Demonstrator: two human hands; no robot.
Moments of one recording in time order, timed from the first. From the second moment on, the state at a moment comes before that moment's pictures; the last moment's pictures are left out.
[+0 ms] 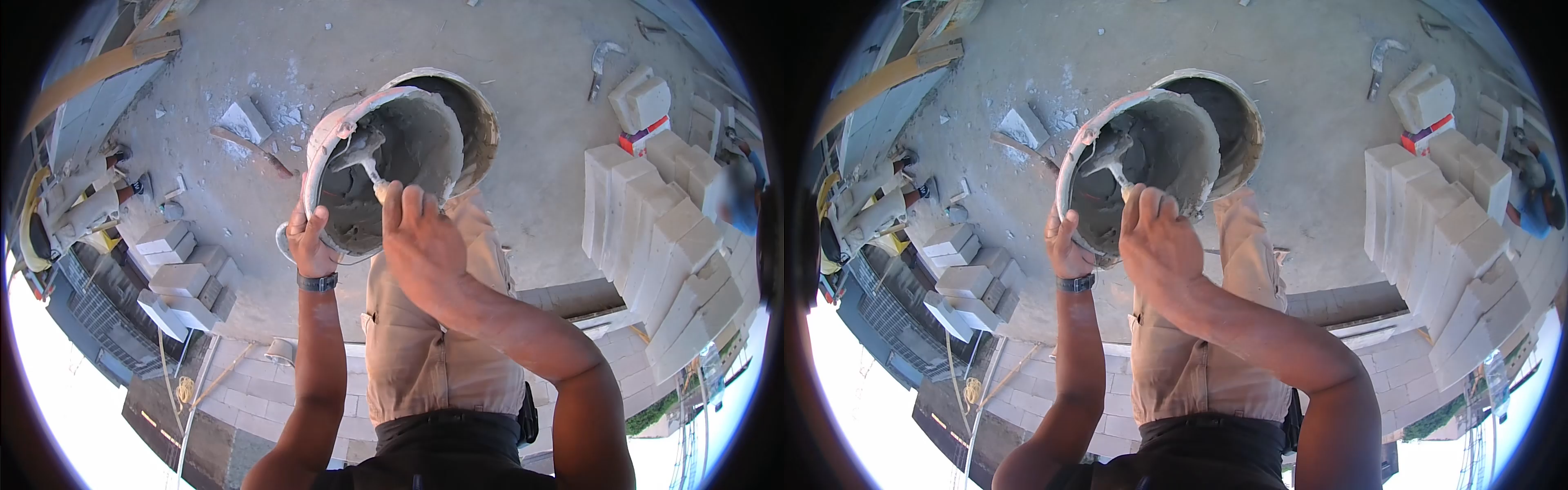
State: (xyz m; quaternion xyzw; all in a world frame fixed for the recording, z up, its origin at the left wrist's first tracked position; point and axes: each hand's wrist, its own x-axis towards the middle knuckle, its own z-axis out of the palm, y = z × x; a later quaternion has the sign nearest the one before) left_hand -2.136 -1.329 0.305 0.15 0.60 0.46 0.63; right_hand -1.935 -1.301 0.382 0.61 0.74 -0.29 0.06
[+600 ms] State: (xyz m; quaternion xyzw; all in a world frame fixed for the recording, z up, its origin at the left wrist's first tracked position) left_hand -2.121 -1.330 0.301 0.31 0.65 0.42 0.55; right_hand -1.911 -1.306 0.341 0.61 0.61 -0.50 0.00
